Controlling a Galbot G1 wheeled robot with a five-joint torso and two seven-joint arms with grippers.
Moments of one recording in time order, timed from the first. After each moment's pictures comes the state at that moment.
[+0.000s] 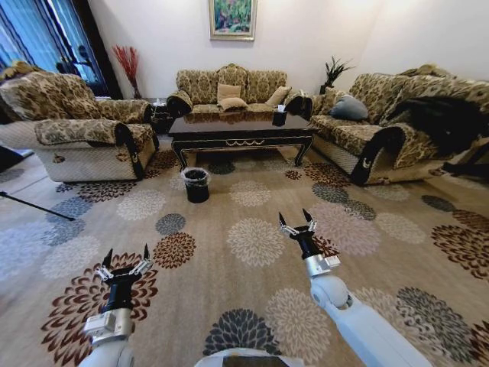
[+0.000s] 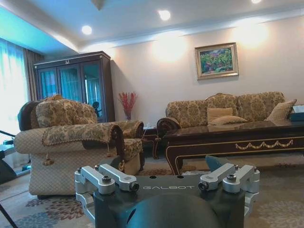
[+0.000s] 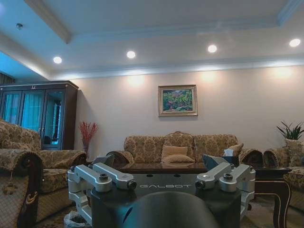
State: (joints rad) left arm 1.79 -1.51 -0.79 -2.23 -0.12 -0.16 -0.09; right arm -1.22 0.92 0.20 1.82 0.49 0.43 0.21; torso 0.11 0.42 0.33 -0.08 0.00
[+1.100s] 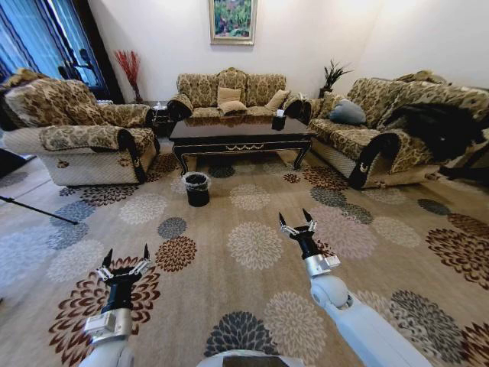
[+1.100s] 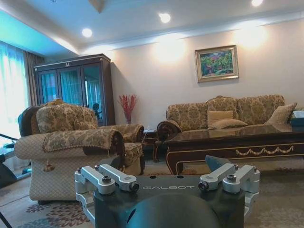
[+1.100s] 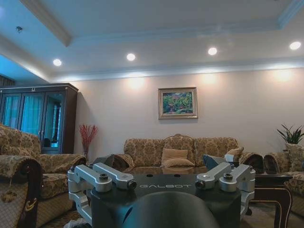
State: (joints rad) left arm 1.79 -1.51 -0.79 -2.23 -0.12 -0.16 -0.09; right arm -1.22 0.93 0.20 1.82 0.49 0.43 0.21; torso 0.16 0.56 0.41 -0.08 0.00
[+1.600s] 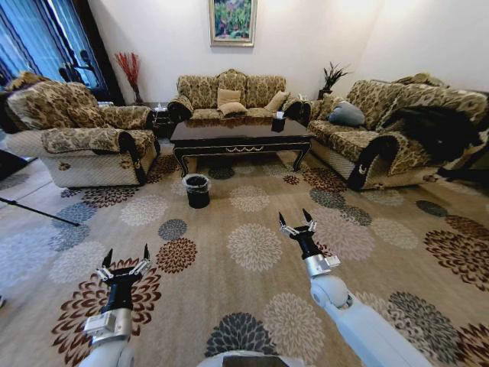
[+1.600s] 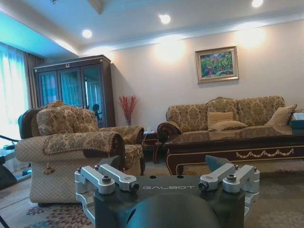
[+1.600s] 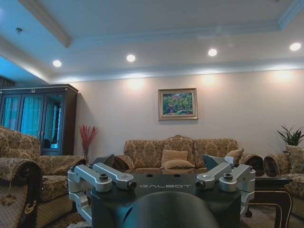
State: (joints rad) left arm 1.79 -1.51 -0.79 -2.23 -0.12 -0.16 -0.09; right arm -1.22 0.93 0.20 1.82 0.49 0.43 0.21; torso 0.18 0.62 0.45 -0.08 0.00
